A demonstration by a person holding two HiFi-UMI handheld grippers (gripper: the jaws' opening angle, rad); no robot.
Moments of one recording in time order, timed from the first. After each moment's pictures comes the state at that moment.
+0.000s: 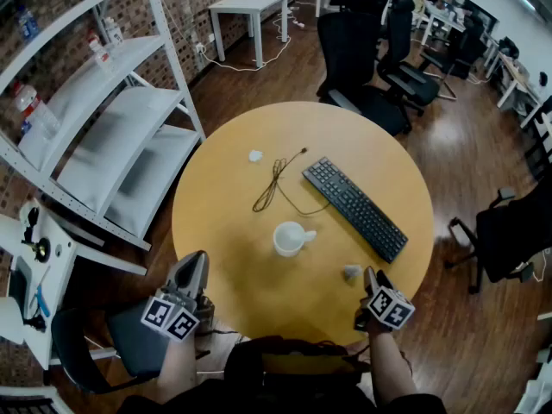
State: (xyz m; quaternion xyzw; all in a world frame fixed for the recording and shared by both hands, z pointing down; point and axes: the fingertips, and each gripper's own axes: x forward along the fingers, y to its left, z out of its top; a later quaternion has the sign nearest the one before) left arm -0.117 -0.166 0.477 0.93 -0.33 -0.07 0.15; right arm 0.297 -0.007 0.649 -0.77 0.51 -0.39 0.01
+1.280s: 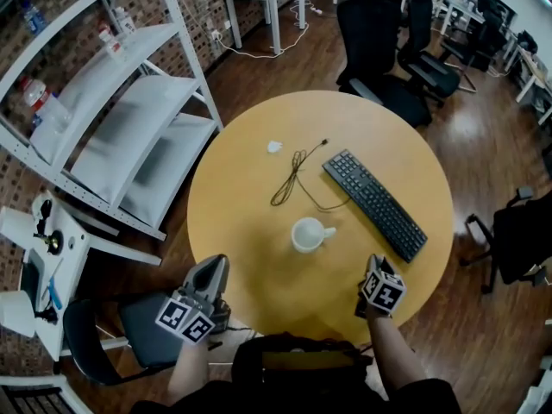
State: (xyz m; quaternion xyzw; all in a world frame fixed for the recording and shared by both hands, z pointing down) left arm -0.103 -0.165 0.489 0.93 -0.32 -0.05 0.17; right arm 0.283 -0.068 0.672 -0.79 0.48 -0.36 -0.12
